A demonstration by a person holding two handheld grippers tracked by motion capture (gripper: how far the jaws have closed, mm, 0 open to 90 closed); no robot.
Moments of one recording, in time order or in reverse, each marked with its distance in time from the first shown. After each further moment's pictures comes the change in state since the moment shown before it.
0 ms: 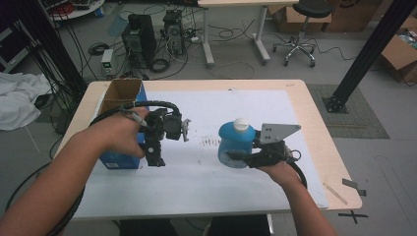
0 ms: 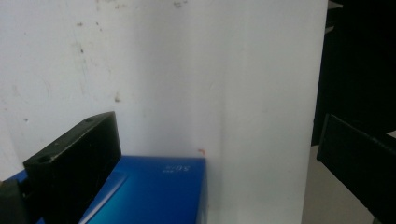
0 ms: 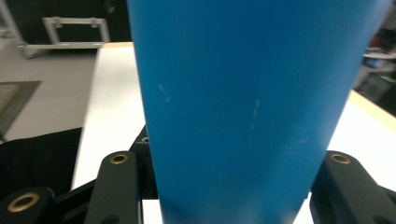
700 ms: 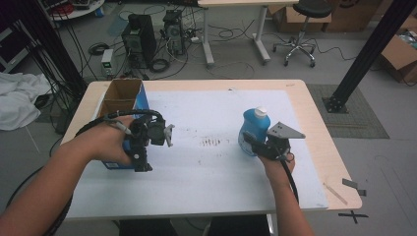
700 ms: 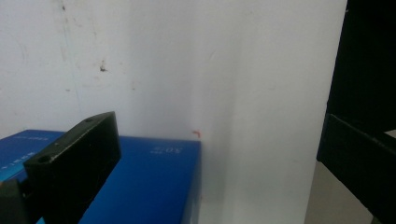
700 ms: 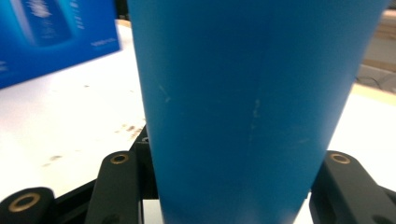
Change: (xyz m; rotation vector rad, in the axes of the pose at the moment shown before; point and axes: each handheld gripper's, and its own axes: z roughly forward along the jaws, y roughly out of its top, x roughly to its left) left arm -0.004 -0.039 0.024 0.011 0.015 -0.051; right arm -0.028 -0.060 -0.005 0.003 -0.577 0.275
